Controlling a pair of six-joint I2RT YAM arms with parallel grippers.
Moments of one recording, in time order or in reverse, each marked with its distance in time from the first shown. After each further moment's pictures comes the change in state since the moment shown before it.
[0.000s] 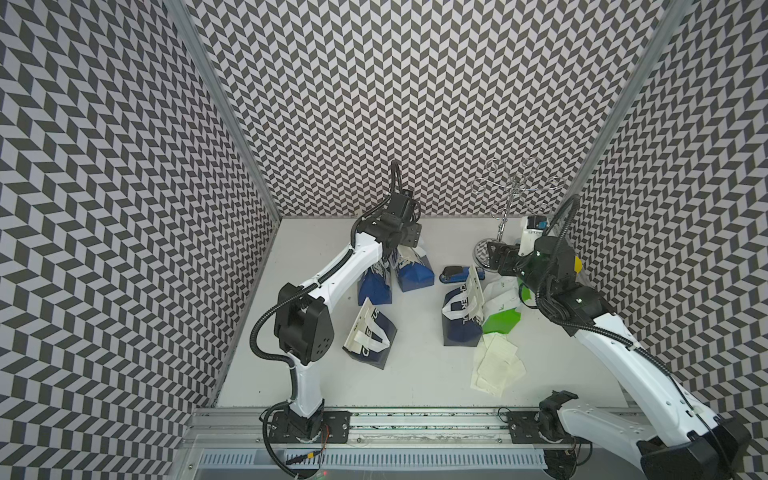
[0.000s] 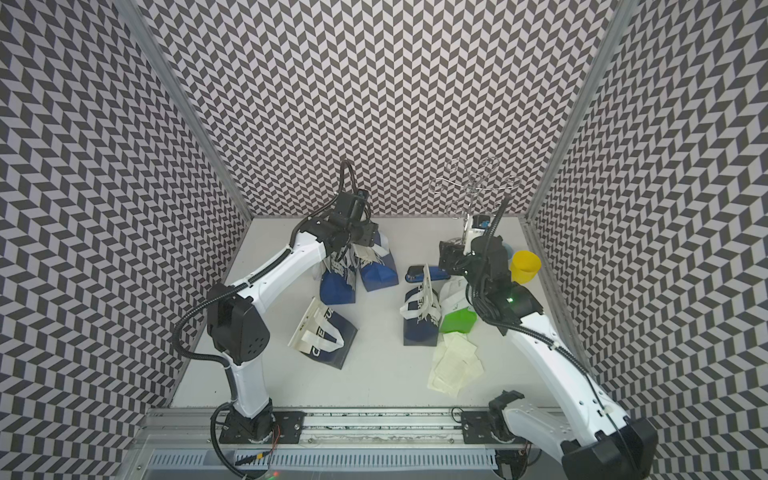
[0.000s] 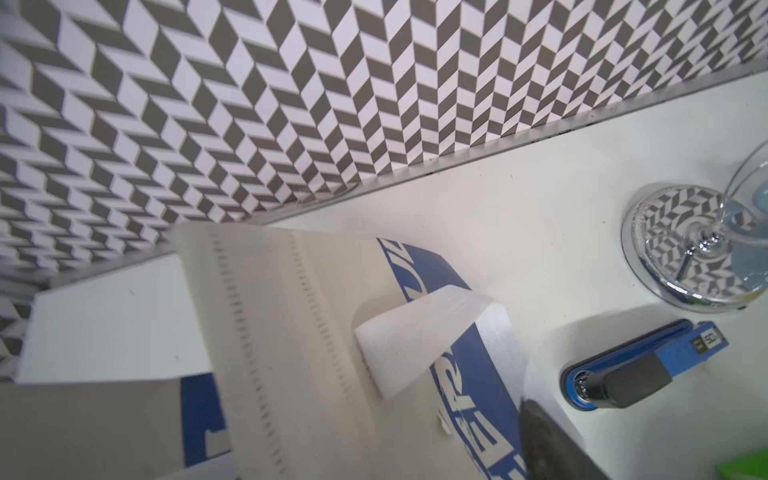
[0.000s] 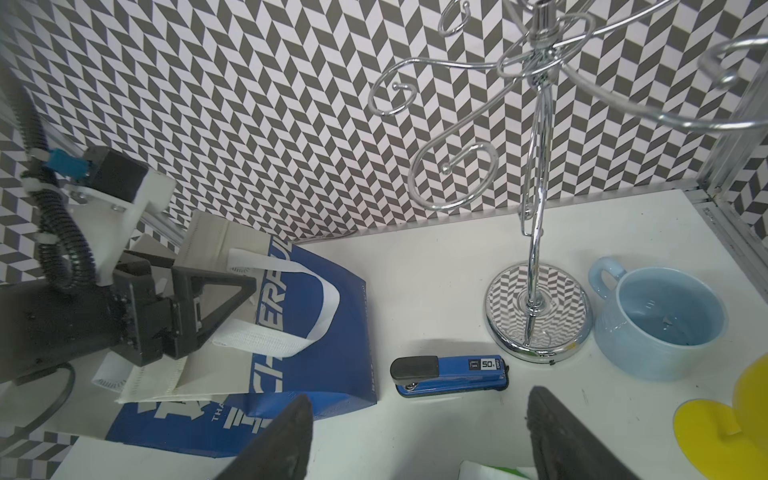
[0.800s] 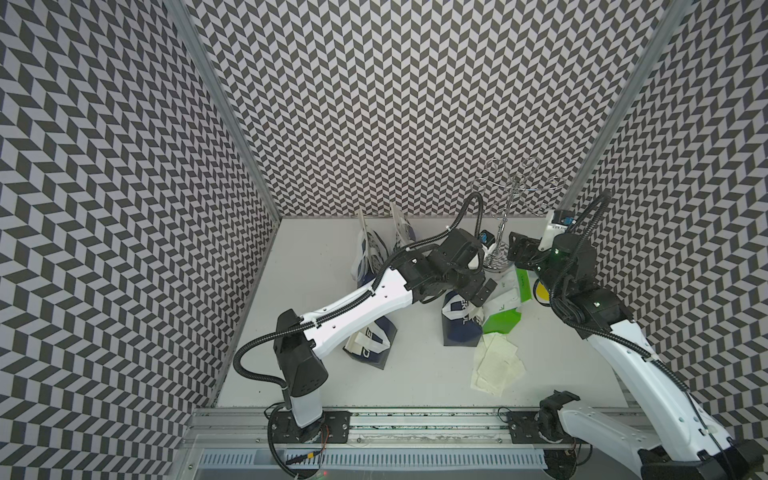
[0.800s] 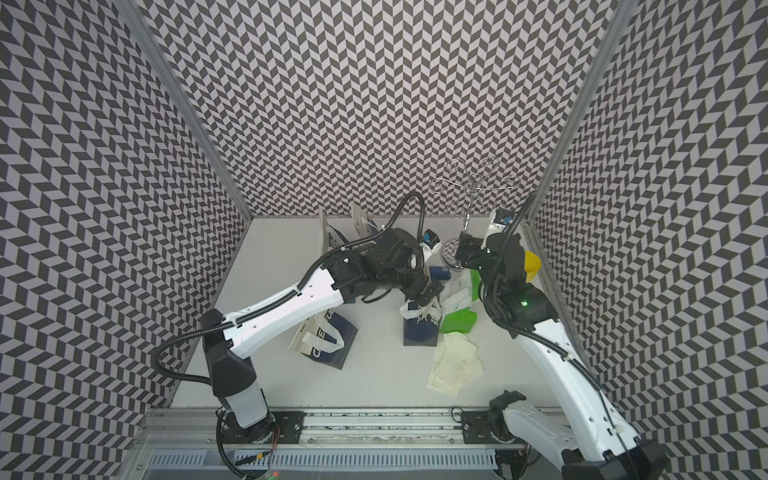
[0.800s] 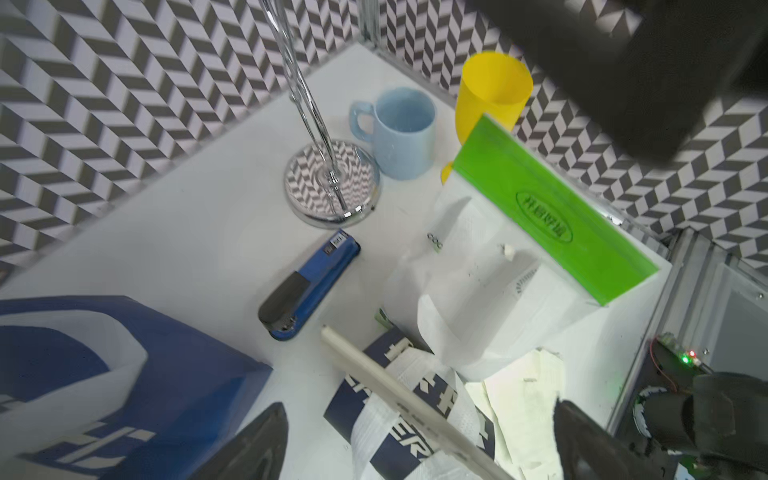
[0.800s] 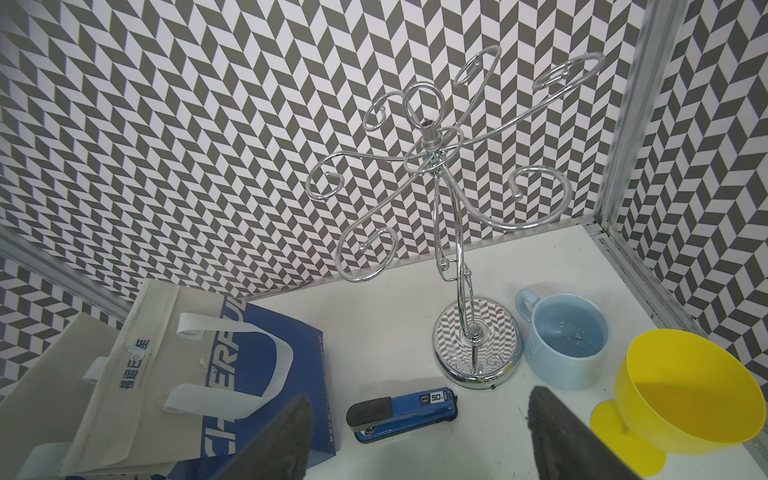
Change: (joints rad) left arm -0.431 -0.111 -0.017 -0.115 0.263 -0.011; right arm -0.051 -0.055 0.038 -0.030 0.127 -0.010
